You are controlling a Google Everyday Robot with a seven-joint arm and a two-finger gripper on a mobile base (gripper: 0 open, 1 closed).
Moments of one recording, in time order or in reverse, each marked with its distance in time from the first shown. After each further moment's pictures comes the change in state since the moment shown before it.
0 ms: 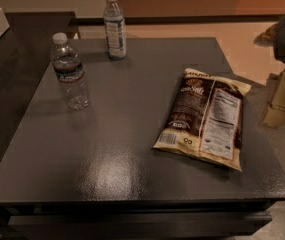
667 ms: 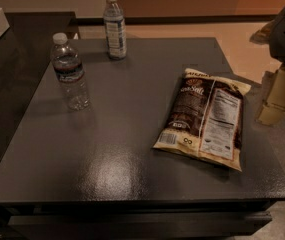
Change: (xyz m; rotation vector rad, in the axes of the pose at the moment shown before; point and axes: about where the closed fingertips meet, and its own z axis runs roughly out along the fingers) arm -0.010 -0.002 0.000 0.005 -0.020 -0.012
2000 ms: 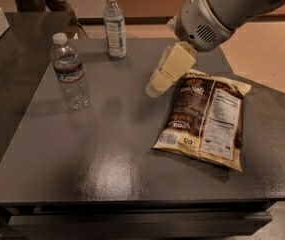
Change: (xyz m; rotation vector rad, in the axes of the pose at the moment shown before) arm -0.168 -0.030 0.046 -0.062 -0.441 0.053
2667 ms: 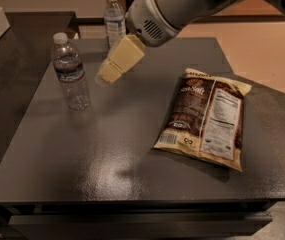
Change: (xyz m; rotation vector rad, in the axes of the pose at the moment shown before) arm -0.083 0.008 0.049 -0.009 -0.155 -0.018
